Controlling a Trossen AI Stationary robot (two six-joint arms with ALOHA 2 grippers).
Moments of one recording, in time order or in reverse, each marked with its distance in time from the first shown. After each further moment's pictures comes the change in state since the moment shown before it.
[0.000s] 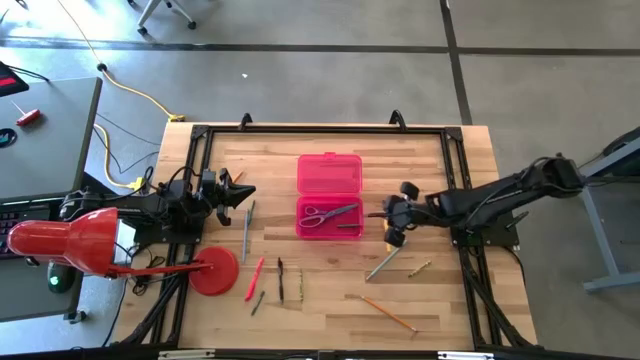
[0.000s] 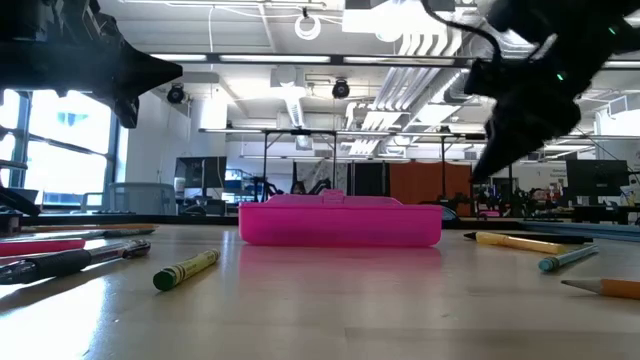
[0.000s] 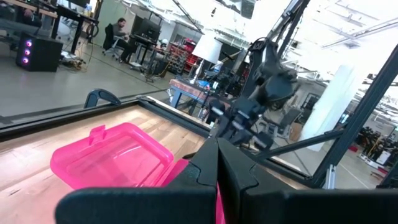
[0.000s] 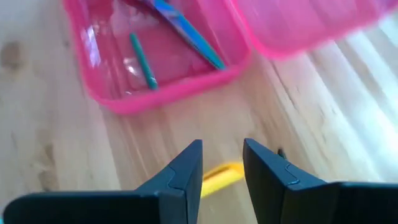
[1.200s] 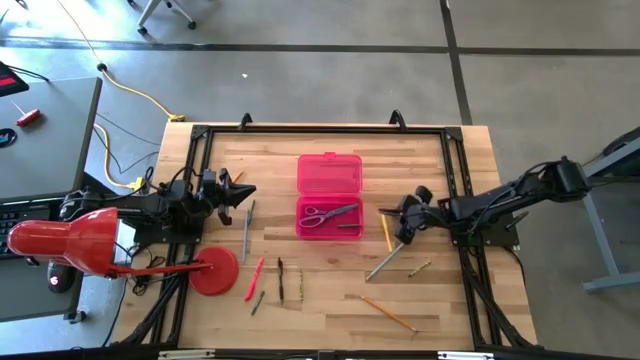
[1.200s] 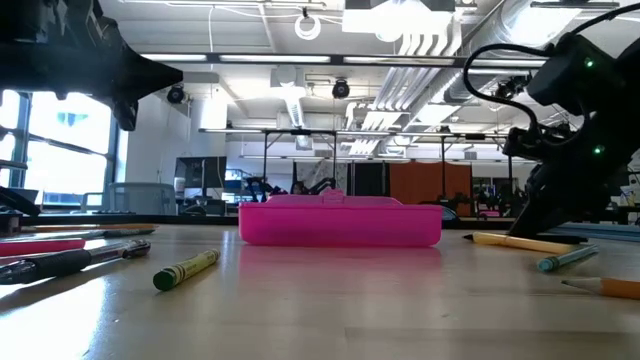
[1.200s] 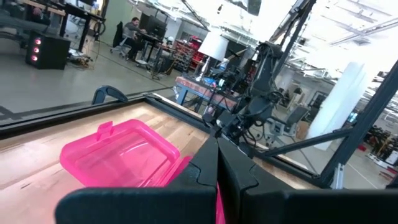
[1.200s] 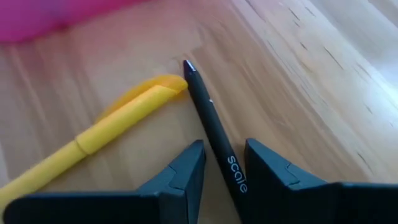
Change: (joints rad) left arm 0.000 0.000 0.000 -0.021 -0.023 0.000; right arm -0.058 0.036 -0.368 0.357 -0.008 0.098
